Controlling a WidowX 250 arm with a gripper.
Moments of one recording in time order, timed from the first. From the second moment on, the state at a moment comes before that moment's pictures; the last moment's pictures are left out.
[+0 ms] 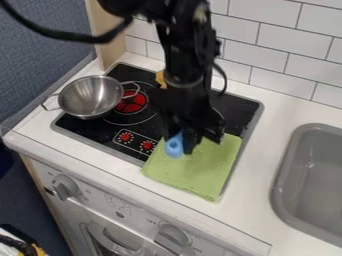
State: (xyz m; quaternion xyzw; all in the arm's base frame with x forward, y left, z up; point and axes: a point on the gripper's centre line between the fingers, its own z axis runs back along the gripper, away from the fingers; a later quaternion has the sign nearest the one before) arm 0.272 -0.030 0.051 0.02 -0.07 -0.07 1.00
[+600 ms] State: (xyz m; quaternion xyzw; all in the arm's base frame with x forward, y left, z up) arm 0.266 -0.031 0.049 0.01 -0.05 -0.07 1.00
